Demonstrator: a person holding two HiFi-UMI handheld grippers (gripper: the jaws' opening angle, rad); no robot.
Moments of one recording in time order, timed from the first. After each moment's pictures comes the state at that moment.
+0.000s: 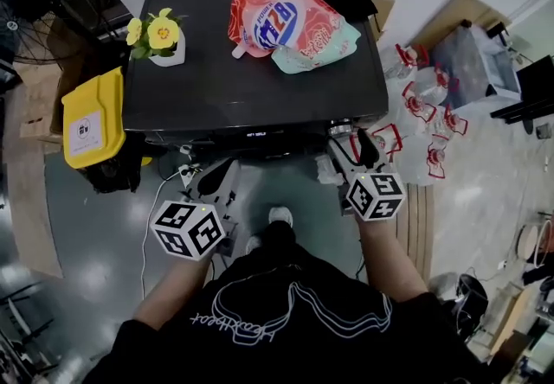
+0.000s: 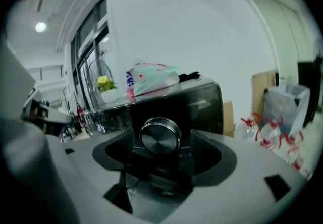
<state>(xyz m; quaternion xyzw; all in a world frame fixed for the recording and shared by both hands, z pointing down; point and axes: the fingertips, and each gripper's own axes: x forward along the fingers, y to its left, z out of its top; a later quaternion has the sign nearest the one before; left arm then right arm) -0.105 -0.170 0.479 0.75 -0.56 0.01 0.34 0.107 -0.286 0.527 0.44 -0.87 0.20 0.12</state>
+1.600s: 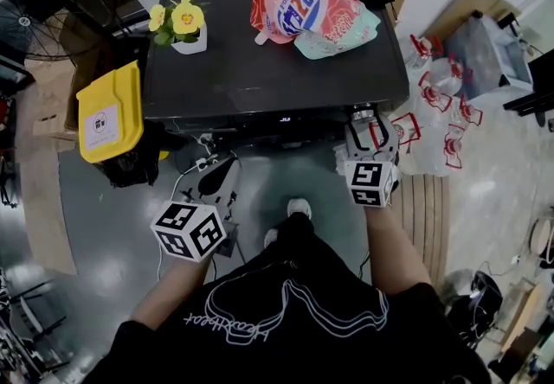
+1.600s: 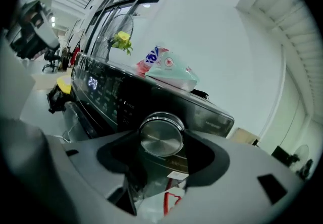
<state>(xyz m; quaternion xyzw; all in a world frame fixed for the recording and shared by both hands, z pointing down) -0.142 -0.131 0.473 0.75 -0.57 0.05 0.33 0.090 -0.288 0.537 0.49 -0.82 -0.07 0.30</state>
